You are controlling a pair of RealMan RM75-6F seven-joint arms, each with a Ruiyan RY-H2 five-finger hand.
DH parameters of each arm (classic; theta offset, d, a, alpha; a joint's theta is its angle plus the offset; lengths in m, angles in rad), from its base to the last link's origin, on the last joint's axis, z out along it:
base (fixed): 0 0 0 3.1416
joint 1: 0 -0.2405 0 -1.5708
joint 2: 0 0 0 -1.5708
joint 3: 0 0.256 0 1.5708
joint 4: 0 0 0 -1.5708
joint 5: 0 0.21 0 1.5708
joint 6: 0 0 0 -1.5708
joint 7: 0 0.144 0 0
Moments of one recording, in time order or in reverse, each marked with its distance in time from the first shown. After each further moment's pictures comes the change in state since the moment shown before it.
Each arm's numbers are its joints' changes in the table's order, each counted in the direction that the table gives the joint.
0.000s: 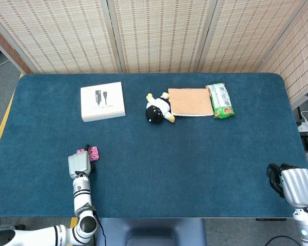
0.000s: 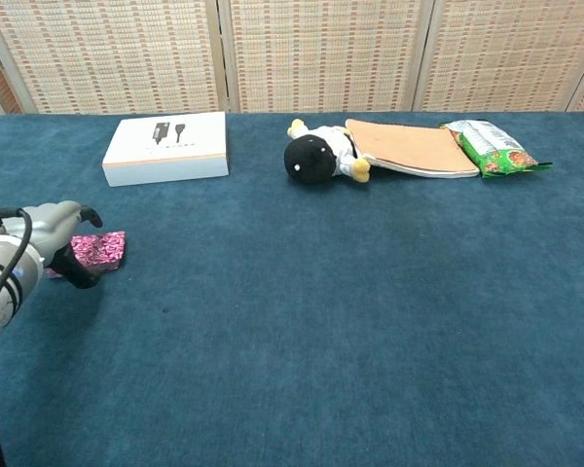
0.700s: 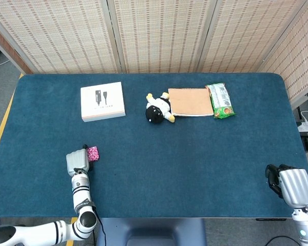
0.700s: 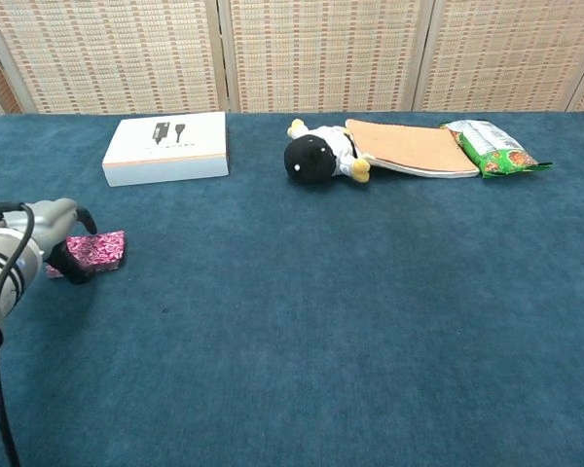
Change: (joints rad) left arm 0.038 -0.010 -0.010 -0.043 -0.061 0.014 0.014; right arm -0.002 0.000 -0.008 -0.001 -0.005 0.009 -0.011
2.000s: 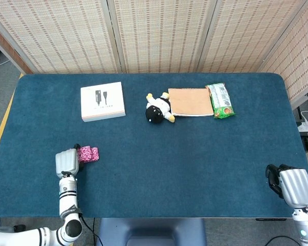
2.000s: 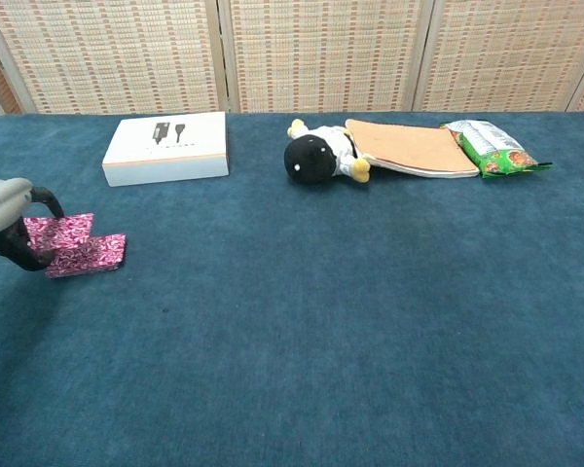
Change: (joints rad) left arm -0.087 -0.171 0.118 0.121 0.157 -0.008 -0.149; right arm -0.002 -0.001 -0.001 -0.002 0.001 0.002 0.006
